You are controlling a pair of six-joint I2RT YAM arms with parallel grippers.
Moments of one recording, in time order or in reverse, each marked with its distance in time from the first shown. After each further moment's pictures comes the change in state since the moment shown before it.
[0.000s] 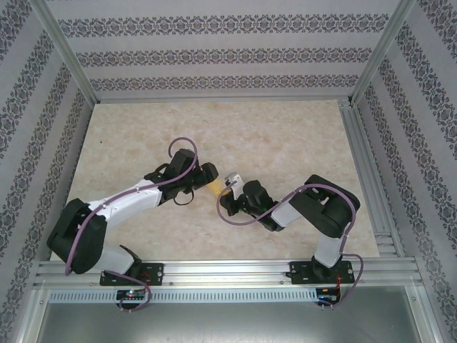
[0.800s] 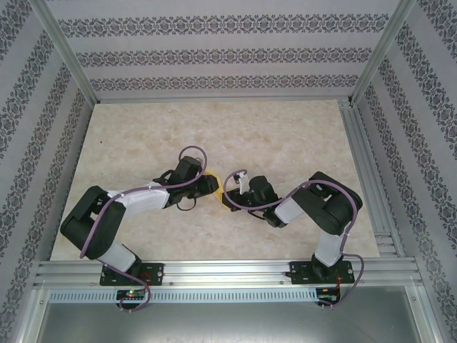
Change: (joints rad) left arm 0.000 0.152 -0.077 0.192 0.129 0.123; right arm -0.083 0.005 -0.007 0.014 -0.171 0.283
